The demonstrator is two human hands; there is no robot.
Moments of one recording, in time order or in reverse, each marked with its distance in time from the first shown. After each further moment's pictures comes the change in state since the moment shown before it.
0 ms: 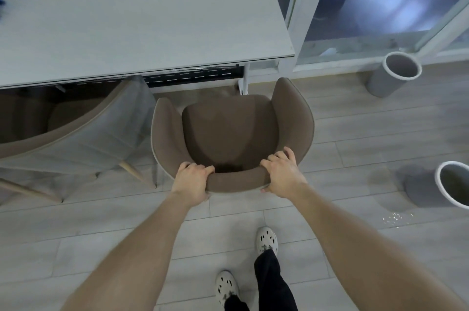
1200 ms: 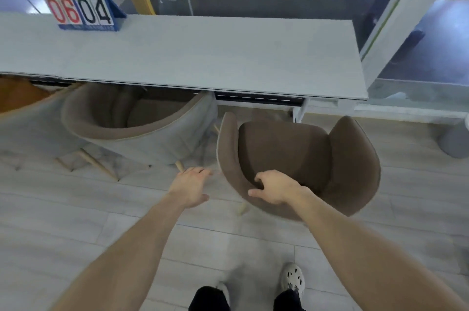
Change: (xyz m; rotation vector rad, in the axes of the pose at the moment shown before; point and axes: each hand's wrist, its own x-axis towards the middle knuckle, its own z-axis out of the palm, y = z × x) left_hand -0.086 -0.126 -0.058 -0.188 -0.035 -0.298; right_hand 0.078 -0.139 -0.099 0.273 -0.288 -0.193
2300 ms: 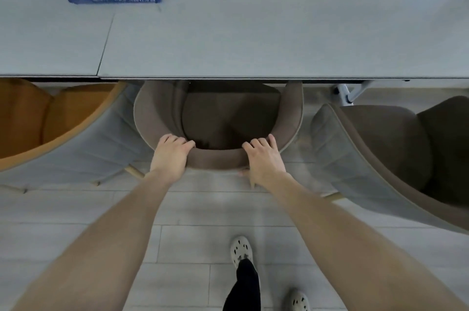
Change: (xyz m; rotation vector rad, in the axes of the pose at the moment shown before) left_hand 0.093 -0.545 -0.030 0.186 0.218 0.174; right_hand 0.315 -0.419 0.045 -0.262 0.376 0.055
